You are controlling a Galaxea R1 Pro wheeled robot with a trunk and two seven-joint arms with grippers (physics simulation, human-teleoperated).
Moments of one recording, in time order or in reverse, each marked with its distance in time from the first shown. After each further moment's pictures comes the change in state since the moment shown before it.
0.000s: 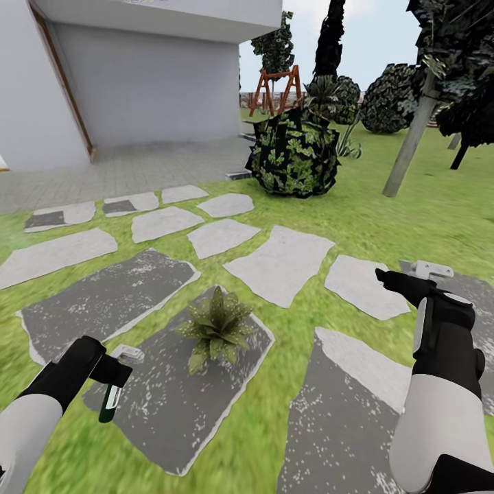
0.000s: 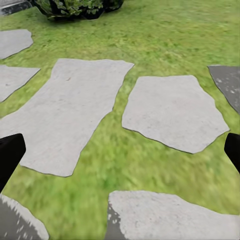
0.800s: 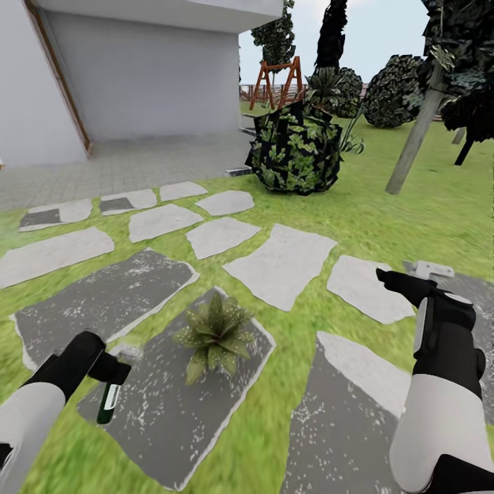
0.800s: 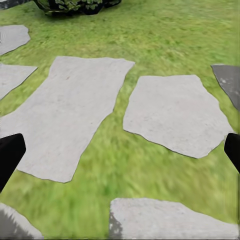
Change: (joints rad) left arm -0.067 0.000 0.000 0.110 -0.004 0.013 0.004; right arm 0.000 -0.002 -0.001 0.001 0.000 0.000 0.000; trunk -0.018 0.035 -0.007
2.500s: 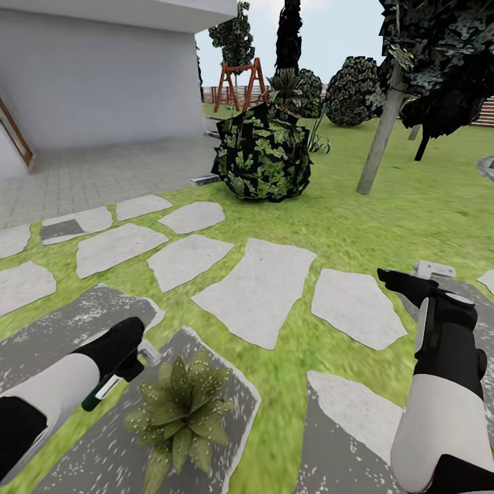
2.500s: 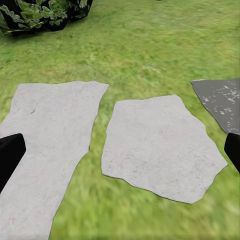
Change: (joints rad) left arm -0.156 -0.072 -0.605 0.099 -0.004 0.177 0.002; right arm 0.000 -0.003 -0.002 -0.001 0.000 0.000 0.000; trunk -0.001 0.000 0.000
